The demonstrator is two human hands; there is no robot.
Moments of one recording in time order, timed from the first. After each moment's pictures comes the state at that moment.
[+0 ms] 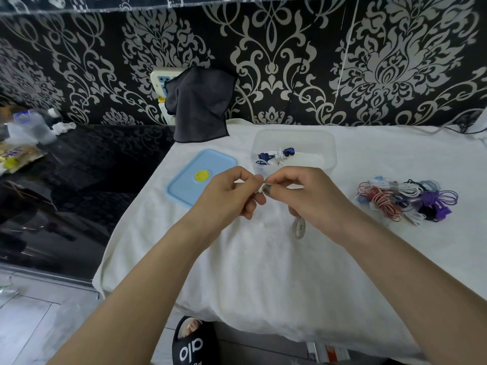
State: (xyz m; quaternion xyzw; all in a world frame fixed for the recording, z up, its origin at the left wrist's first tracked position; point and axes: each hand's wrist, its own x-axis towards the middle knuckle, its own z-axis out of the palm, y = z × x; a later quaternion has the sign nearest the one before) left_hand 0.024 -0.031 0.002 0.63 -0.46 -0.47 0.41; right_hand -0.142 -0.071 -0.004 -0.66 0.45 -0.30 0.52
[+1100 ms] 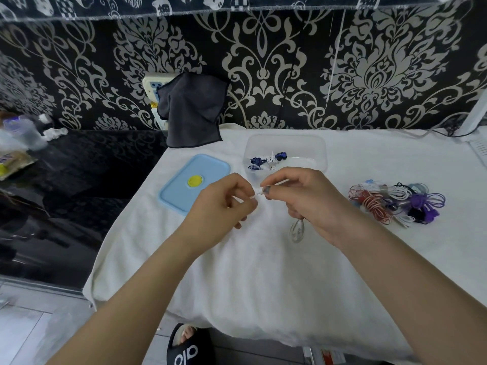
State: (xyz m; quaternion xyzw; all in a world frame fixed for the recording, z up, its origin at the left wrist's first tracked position) left_hand 0.034 -0.032 -0.018 0.62 -0.58 -0.37 0.38; right_hand -0.151 -0.086 -0.011 -0.58 0.45 -0.31 0.60
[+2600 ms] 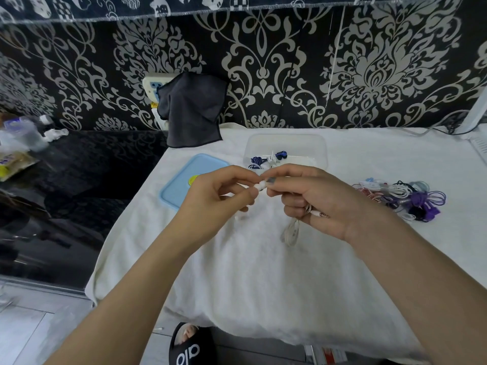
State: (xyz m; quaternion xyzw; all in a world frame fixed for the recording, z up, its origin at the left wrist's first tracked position) left_hand 0.032 -0.025 0.005 0.55 -0.59 -0.39 0.45; right_hand -0.156 -0.084 0.008 -0.45 0.42 -0.28 0.74
